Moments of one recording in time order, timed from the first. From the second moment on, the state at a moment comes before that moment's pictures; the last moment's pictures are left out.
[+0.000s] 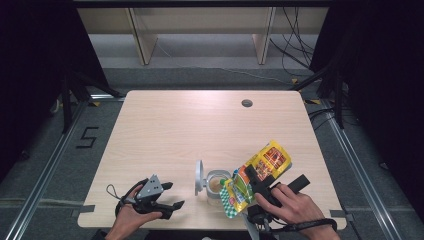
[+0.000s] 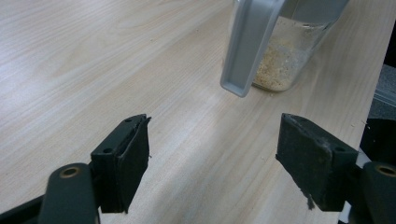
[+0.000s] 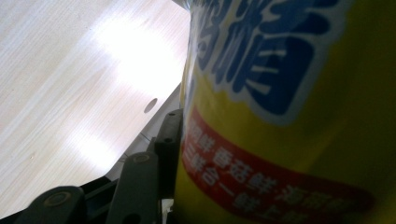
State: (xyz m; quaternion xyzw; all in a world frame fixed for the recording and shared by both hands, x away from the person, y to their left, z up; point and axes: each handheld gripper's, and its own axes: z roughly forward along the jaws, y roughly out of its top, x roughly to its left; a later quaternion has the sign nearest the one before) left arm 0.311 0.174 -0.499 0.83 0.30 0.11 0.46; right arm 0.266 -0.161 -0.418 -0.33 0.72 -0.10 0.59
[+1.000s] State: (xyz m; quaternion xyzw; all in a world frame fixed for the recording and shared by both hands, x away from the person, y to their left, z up) left arm 0.308 0.172 -0.498 0.83 0.29 0.12 0.46; right arm 0.266 -0.163 -0.414 -0.33 0.72 -0.10 0.60
